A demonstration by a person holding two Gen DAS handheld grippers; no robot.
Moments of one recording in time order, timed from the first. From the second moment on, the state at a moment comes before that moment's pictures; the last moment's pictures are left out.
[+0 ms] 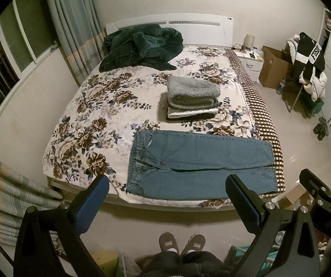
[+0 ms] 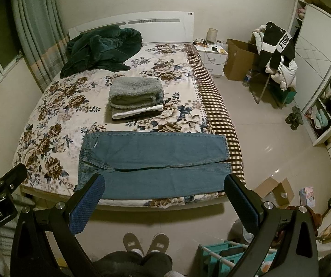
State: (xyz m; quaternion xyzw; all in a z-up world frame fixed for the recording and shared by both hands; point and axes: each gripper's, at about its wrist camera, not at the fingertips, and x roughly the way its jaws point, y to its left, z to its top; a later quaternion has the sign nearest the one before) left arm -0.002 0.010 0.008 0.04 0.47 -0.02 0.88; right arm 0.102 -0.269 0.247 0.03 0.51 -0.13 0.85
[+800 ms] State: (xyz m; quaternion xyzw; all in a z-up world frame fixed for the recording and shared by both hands) left arm -0.003 0.008 0.007 0.04 0.47 -0.02 0.88; right arm 0.103 -0.257 0.243 0.03 0.51 -0.13 0.85
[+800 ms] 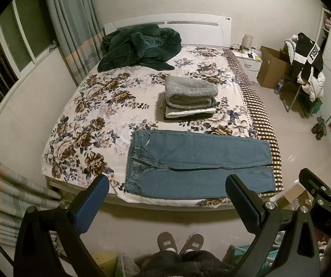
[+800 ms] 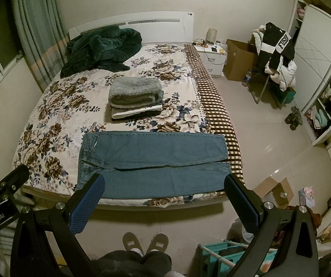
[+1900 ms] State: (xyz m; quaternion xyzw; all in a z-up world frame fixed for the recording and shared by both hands) left arm 0.003 0.007 0.011 0.04 0.47 -0.01 0.88; right arm 0.105 -0.242 0.238 0.04 0.52 -0.12 0.85
